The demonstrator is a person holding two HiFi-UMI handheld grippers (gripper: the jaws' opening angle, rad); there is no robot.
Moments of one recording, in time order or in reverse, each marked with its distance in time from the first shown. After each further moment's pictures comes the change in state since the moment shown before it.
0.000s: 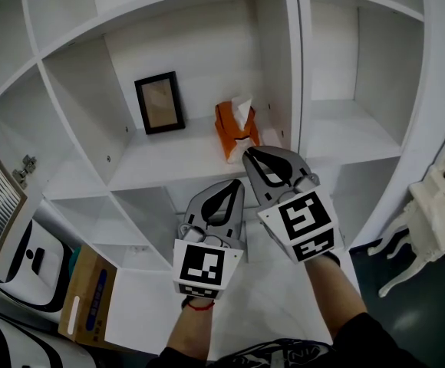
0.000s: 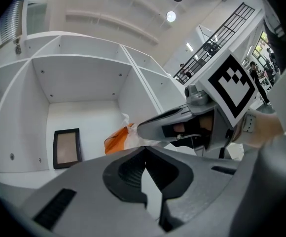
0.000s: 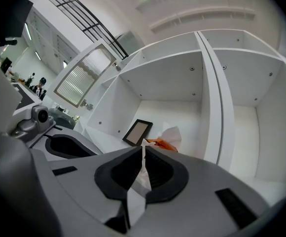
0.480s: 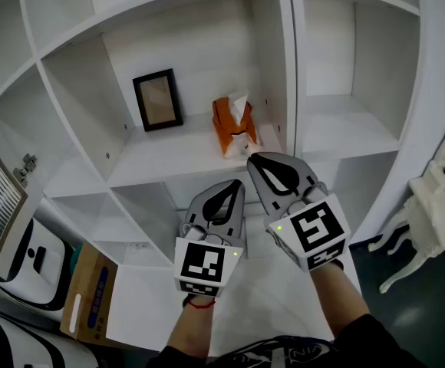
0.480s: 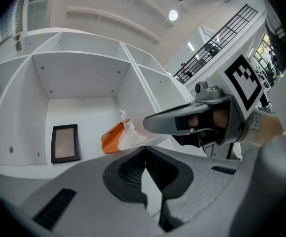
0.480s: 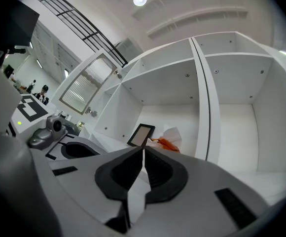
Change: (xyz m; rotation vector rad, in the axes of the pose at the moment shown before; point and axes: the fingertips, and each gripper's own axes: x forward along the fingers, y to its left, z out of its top) left arm -0.002 -0.010 -0.007 -0.025 0.018 -0.013; right arm -0.027 0.007 0.000 0.047 -0.065 0.030
